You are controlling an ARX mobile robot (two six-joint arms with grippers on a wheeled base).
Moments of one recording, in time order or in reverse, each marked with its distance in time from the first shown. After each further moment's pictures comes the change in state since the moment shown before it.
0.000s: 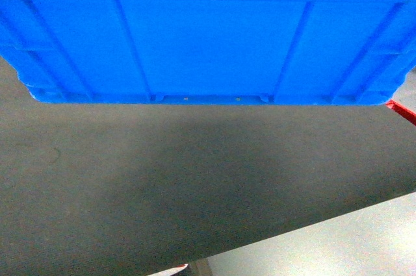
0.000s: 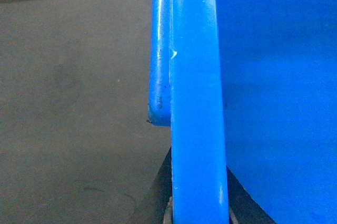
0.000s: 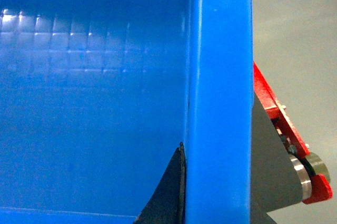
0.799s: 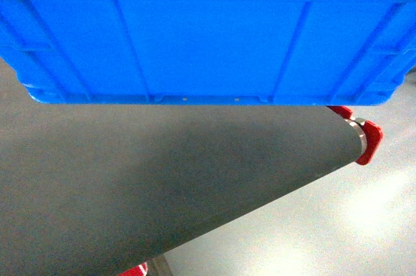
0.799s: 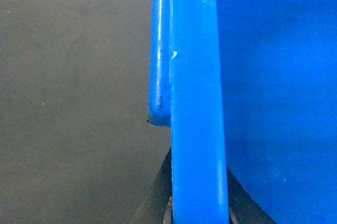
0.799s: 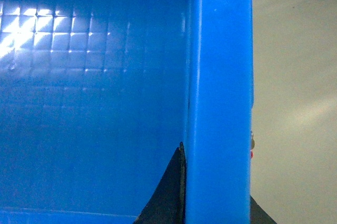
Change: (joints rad) left arm 0.000 0.000 0.000 0.000 0.000 0.000; right arm 0.000 0.000 0.000 0.000 0.000 0.000
